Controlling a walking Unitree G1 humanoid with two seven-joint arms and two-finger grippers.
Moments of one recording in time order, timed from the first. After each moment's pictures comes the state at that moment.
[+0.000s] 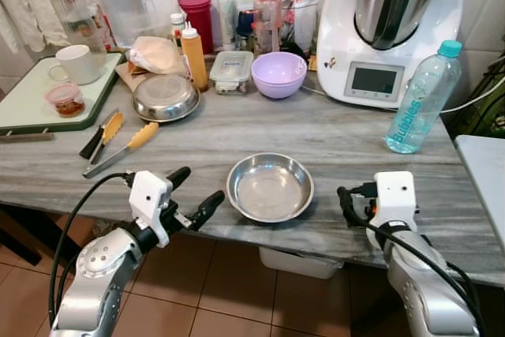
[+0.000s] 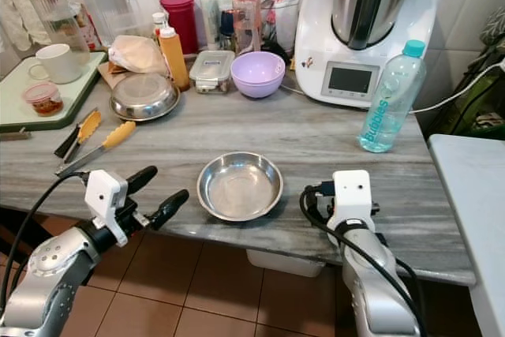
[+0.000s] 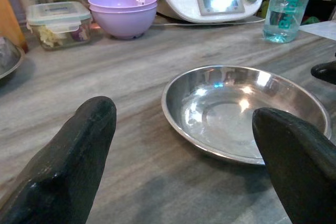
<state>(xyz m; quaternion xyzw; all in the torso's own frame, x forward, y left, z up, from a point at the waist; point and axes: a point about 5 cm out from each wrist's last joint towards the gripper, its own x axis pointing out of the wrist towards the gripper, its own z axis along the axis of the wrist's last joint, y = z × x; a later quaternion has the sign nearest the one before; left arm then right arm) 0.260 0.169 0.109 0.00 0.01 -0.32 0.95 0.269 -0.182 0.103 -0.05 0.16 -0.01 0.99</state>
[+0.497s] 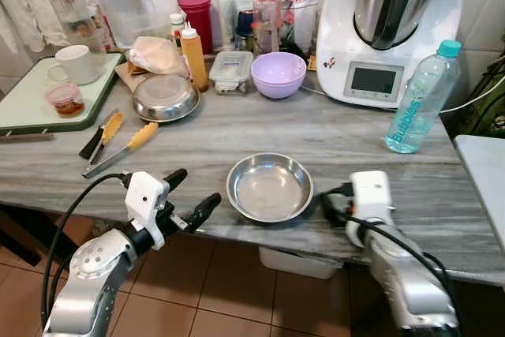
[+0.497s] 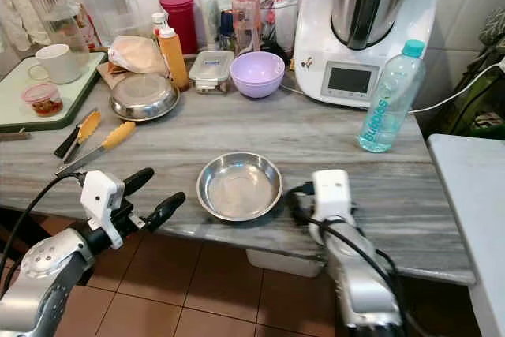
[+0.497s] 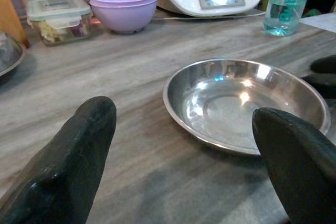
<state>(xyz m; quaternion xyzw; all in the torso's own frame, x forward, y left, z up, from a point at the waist) 0.255 0.174 0.111 0.01 0.02 -0.32 0.95 0.284 -0.158 0.086 -0.04 0.20 0.06 0.98</state>
